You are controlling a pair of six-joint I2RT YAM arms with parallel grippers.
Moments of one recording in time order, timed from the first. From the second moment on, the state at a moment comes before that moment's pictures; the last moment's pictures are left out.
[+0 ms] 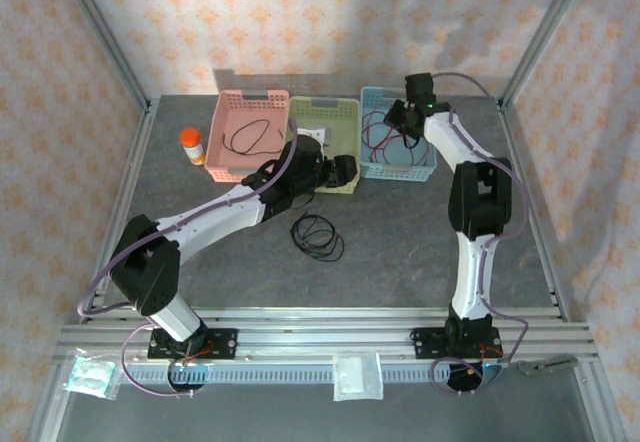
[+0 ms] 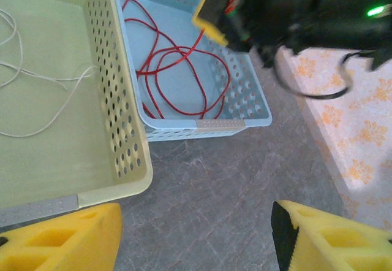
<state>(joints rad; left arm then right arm) -0.67 1.62 1.20 -0.07 0.02 -0.67 0.16 2.18 1.84 -0.56 -0.08 0.64</state>
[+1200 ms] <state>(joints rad) -0.70 1.35 0.82 -0.28 -0.13 -0.68 0.57 1.46 1.16 -0.58 0.15 0.72</state>
